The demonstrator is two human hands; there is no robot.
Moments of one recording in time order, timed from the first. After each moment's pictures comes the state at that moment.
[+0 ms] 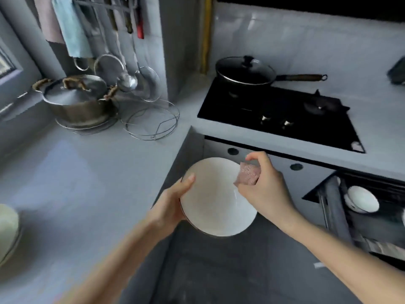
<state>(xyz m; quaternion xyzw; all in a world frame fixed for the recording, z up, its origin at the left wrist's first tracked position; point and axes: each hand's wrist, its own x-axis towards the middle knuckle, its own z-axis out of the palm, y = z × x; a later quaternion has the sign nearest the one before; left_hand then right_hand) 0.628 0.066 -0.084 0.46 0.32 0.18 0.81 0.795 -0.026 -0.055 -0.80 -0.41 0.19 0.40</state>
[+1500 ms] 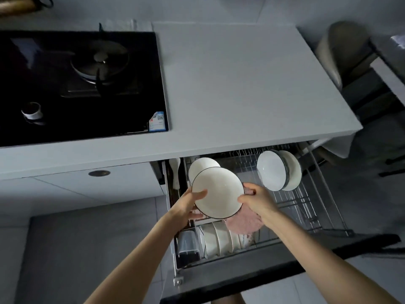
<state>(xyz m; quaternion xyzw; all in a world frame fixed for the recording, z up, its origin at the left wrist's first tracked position) 1.341 -0.187 -0.318 0.45 0.41 -0.16 0.78 1.447 -0.356 -0.278 -0.86 0.02 0.35 0.36</state>
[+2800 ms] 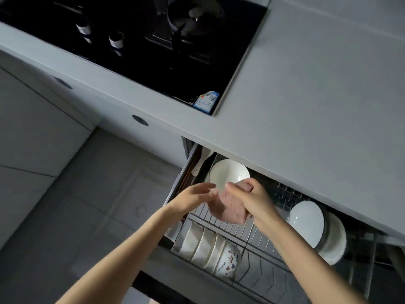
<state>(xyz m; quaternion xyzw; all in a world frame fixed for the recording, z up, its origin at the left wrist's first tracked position) 1.365 -0.217 -0.340 0.51 0.46 -0.03 0.72 1.527 -0.296 -0.299 -0.75 -0.17 0.53 0.34</state>
